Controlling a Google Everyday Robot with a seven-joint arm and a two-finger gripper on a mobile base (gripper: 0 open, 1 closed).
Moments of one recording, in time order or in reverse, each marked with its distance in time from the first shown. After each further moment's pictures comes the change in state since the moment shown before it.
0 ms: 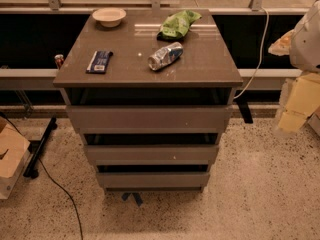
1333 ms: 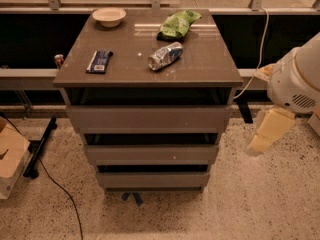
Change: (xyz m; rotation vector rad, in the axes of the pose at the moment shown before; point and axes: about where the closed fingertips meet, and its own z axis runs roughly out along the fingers) arm -0.001 0.006 0.069 0.046 -0.106 0.065
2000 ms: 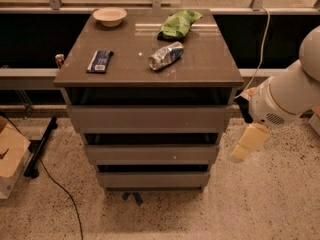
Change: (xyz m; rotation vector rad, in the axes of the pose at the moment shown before) arm 0.017 -0.006 0.083 -0.057 -0.042 0.072
